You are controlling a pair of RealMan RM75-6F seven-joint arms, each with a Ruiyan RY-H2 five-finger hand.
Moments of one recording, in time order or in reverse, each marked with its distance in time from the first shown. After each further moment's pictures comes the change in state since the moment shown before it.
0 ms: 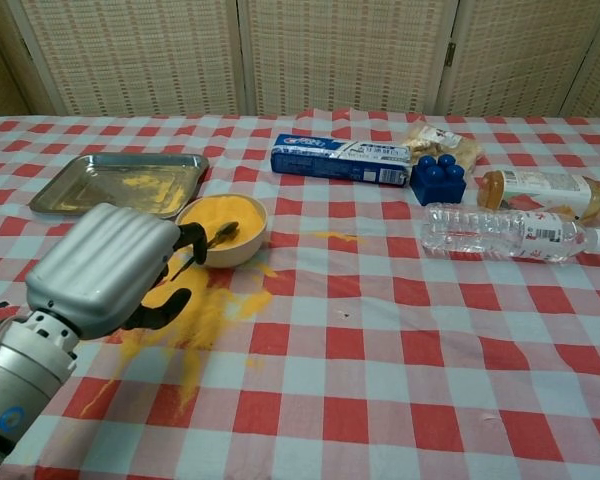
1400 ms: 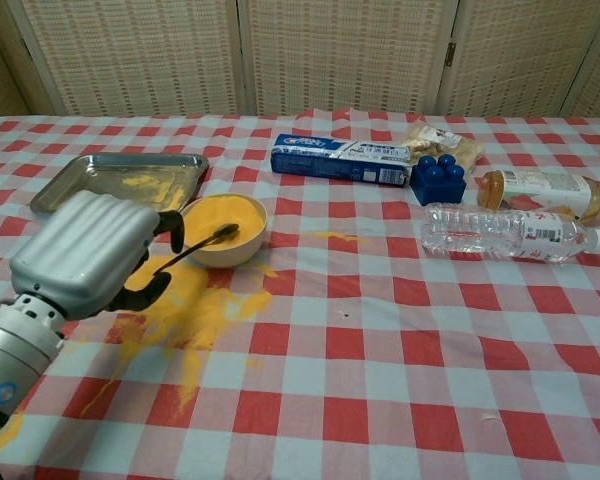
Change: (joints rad) left arm 0.034 0.012 -0.069 0.057 0.027 -0.030 -0.019; right arm -0.006 -0.001 0.006 0.002 0.006 0.005 -0.003
